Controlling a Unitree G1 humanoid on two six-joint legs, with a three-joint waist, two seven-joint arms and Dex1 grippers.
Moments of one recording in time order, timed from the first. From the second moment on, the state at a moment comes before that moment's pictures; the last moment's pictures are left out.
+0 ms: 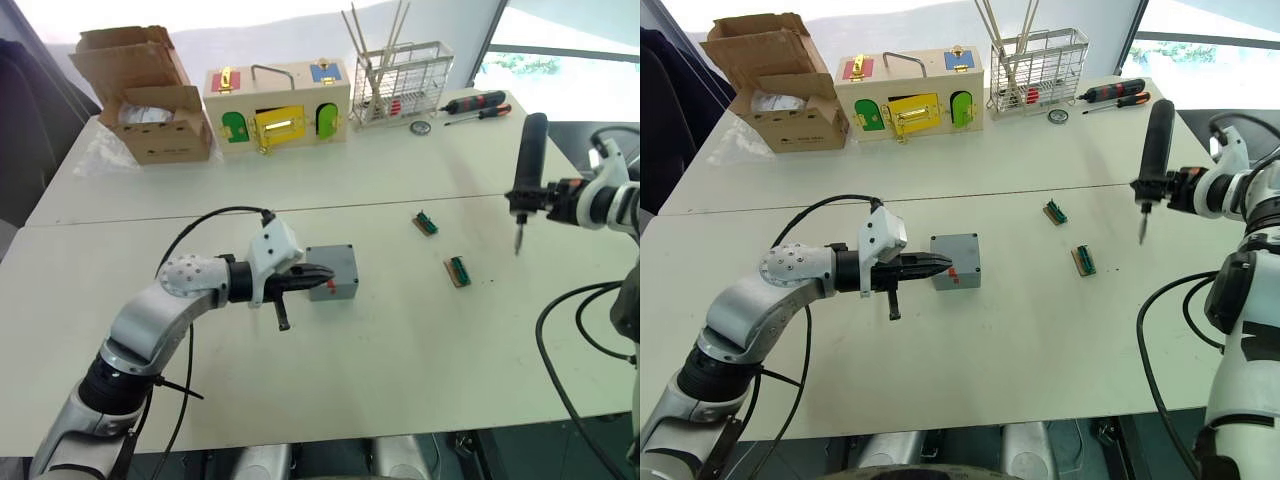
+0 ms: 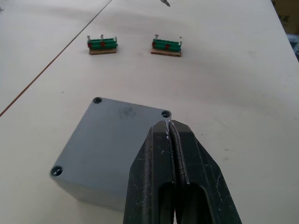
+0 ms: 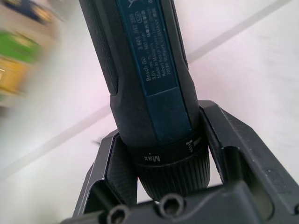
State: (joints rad) left arm -0.44 0.59 -0.16 -0.38 -0.47 0.66 -0.87; right arm -1.15 -0.86 -0.38 1.06 0.23 0.87 0.82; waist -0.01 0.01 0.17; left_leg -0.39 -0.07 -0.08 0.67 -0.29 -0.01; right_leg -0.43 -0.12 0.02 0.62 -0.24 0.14
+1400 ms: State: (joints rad) left arm -0.48 0.49 -0.22 -0.19 -0.34 0.64 -0.80; right arm -0.37 -0.13 0.00 -0.22 0.39 0.29 0.46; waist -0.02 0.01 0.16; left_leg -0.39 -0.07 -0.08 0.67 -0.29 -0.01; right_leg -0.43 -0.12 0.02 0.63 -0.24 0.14
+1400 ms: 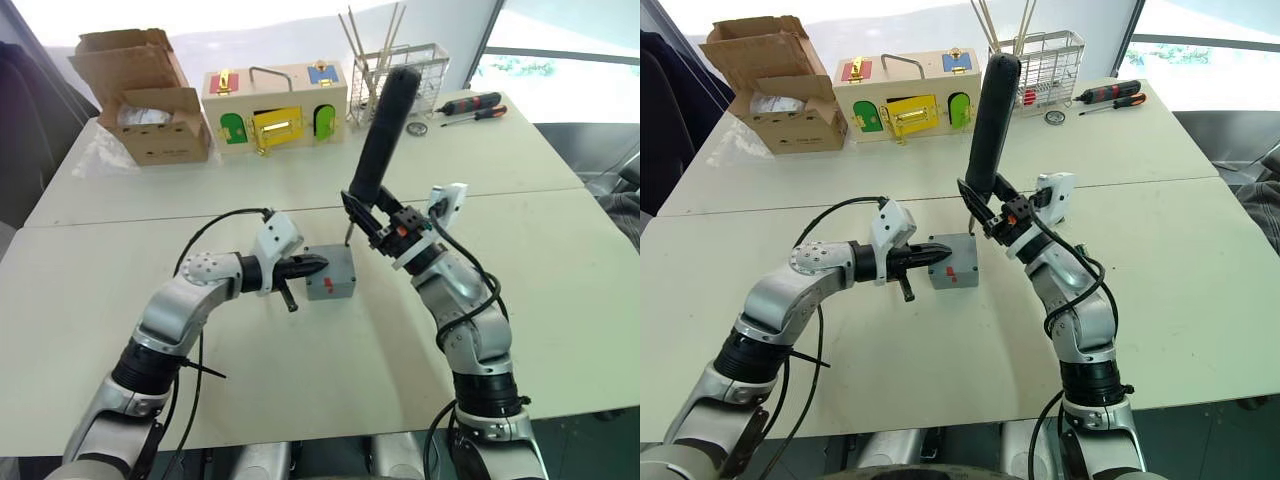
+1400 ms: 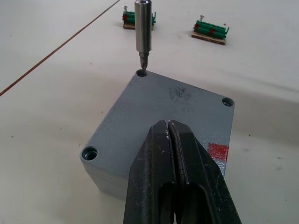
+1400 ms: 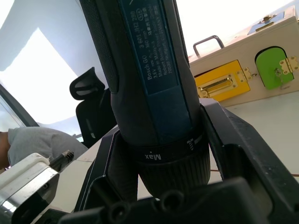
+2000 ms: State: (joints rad) left arm -0.48 0.50 -0.22 -0.19 -0.33 0.63 -0.82; right arm -0.35 -0.14 0.04 -0.16 0.33 0.19 0.49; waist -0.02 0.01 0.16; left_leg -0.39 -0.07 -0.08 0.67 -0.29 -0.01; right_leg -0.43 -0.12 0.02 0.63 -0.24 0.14
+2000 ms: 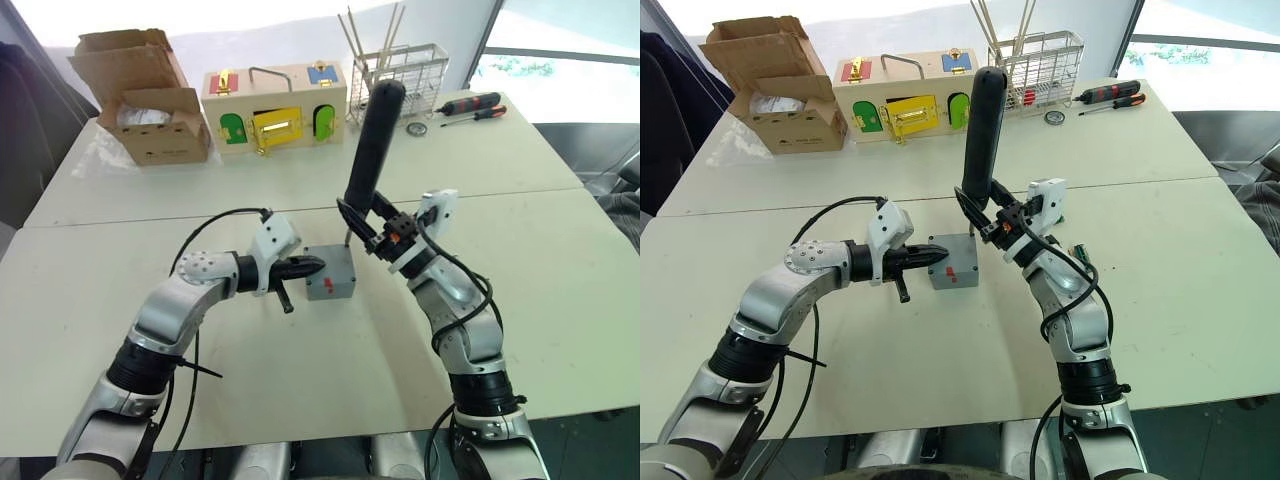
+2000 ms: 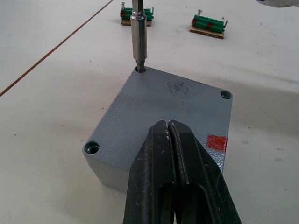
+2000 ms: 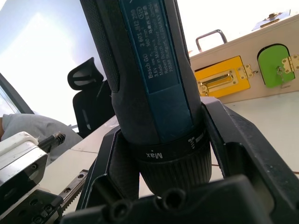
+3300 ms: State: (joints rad) left arm -0.43 0.48 -0.26 -0.20 -0.27 0.60 -0.80; right arm -0.30 -0.17 0.12 -0.08 0.18 0.04 0.49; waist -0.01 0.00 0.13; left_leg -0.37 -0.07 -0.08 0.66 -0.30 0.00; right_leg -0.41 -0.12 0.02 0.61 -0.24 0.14
